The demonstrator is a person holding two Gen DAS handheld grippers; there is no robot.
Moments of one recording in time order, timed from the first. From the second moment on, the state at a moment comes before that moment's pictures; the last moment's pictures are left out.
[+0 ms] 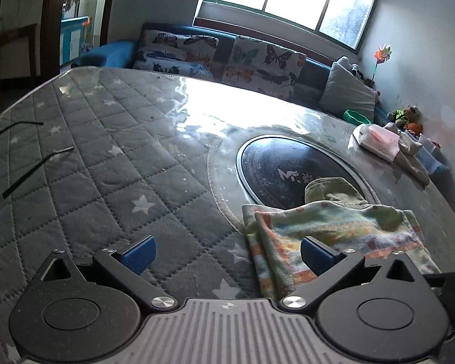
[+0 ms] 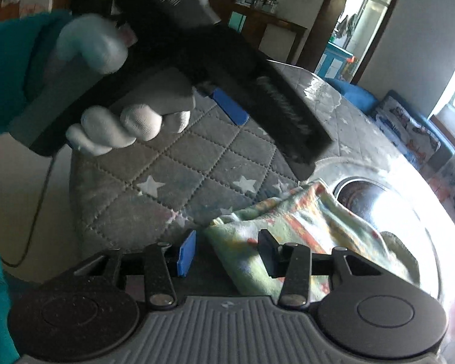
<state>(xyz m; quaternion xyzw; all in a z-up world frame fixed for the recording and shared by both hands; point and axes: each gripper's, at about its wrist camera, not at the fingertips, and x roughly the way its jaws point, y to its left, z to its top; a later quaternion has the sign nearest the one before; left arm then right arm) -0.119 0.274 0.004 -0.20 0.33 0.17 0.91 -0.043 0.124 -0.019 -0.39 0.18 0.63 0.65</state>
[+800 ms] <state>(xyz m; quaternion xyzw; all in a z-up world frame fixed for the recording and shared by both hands) -0.111 0.297 -0.012 -0.44 0.35 0.15 0.81 0.014 0.102 0.025 -0.20 0.26 0.64 0.70</state>
